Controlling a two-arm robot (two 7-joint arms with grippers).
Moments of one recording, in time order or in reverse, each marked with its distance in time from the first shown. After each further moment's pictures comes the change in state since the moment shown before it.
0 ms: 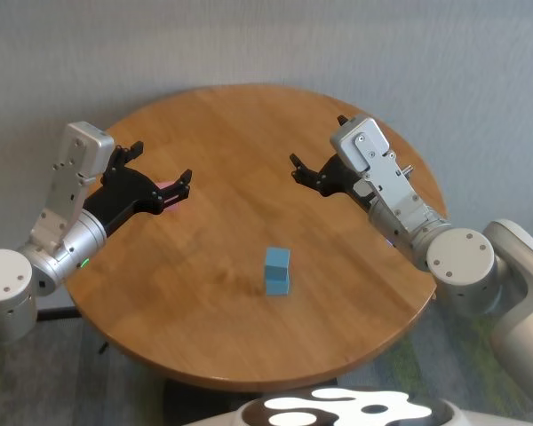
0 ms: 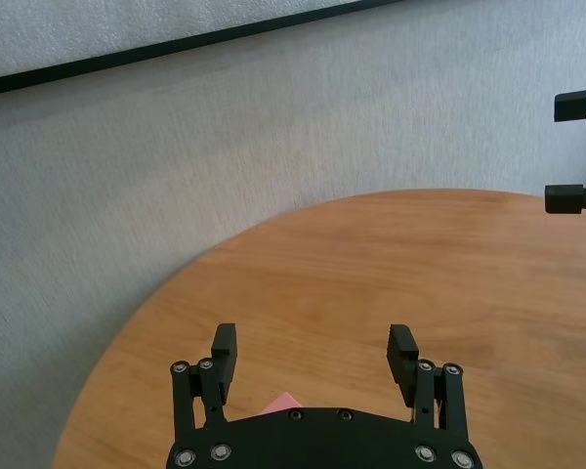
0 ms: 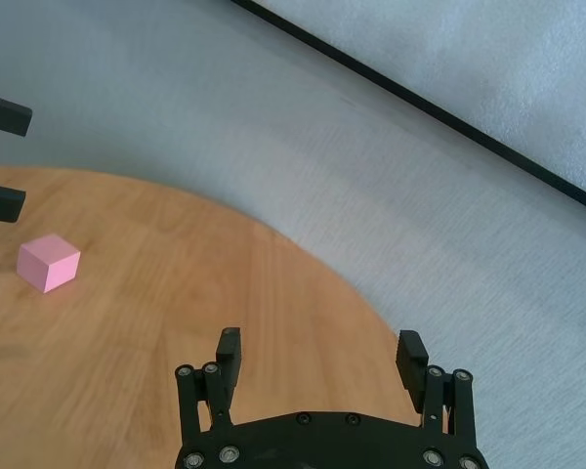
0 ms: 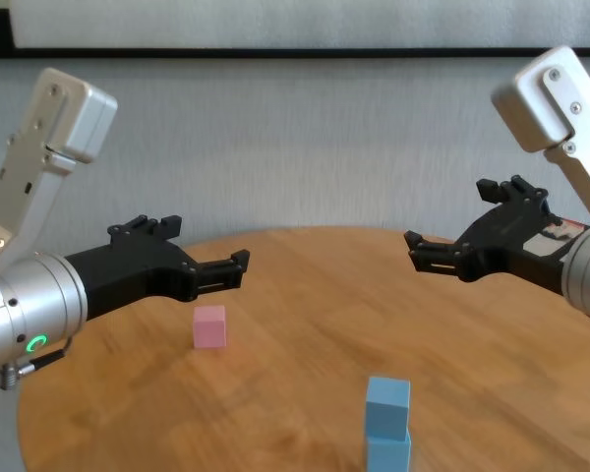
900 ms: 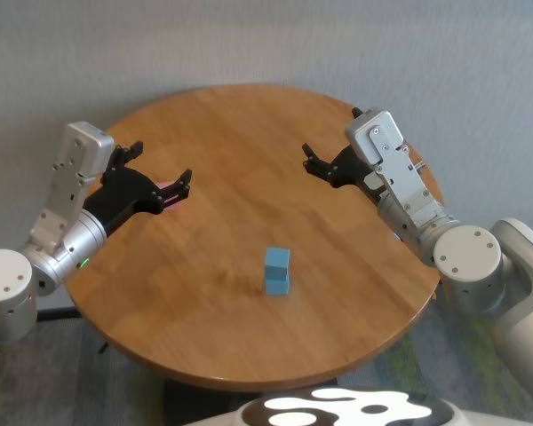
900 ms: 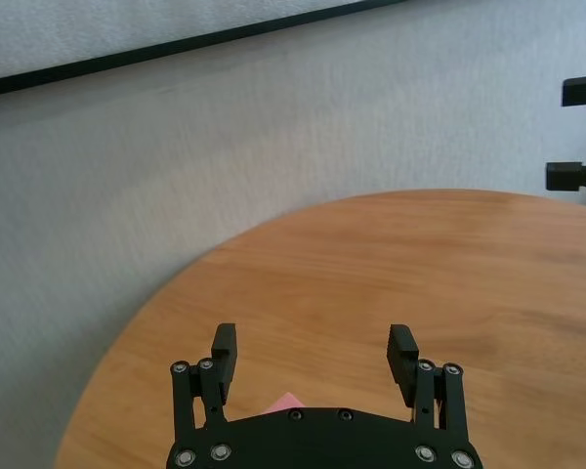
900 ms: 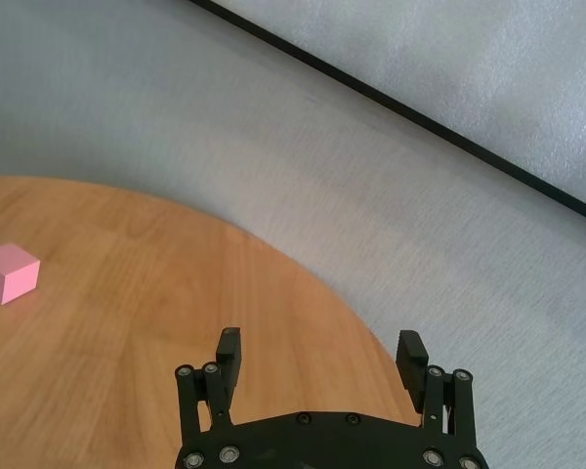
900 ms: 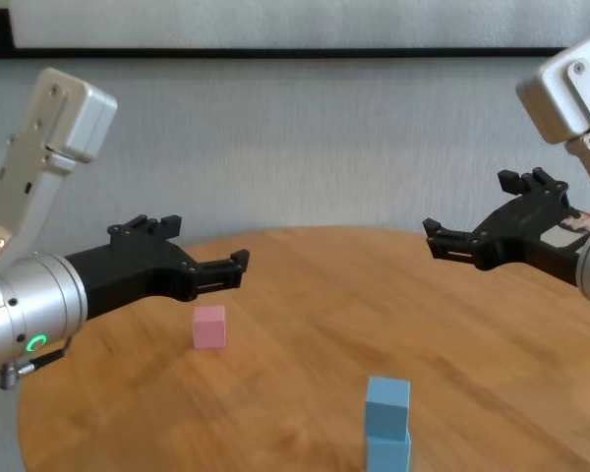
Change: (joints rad) left arm 0.002 -0.010 -0.010 0.006 -0.002 0.014 0.018; right arm -0.004 -0.019 0.040 0.023 -0.007 -0.021 -0.009
